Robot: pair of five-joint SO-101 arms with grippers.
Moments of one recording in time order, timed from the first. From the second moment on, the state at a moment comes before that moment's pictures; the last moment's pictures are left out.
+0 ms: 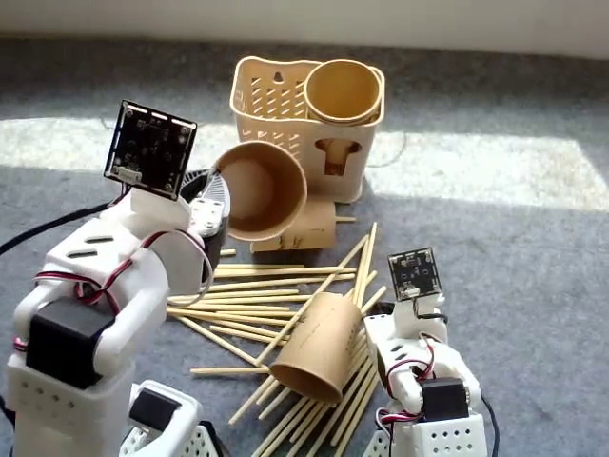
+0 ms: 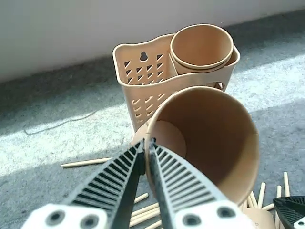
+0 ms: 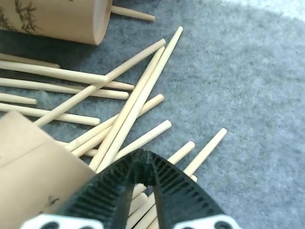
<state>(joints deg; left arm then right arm) 15.5 -52.4 14.6 75.5 4.5 -11.3 -104.4 94.9 64.2 8.1</state>
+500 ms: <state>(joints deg) 19.1 -52.4 14.9 53.8 13.6 -11.3 -104.4 95.4 64.2 8.1</state>
